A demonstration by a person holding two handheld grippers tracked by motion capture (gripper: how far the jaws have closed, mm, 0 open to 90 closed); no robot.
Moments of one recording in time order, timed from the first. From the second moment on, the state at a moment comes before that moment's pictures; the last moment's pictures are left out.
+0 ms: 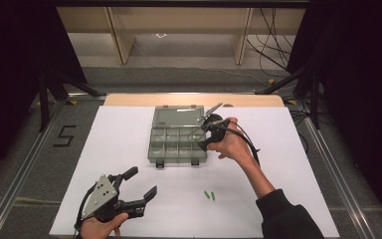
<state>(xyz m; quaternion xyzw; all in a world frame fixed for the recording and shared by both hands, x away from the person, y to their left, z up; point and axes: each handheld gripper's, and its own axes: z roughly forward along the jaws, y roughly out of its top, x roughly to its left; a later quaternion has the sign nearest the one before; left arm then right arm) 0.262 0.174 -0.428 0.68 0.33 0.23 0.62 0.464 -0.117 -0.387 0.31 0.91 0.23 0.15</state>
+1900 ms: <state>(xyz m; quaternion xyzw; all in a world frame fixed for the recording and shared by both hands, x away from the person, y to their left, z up) 0.262 0.174 -0.426 0.68 0.32 0.23 0.62 0.358 -0.138 -0.443 0.25 0.95 0.18 0.07</state>
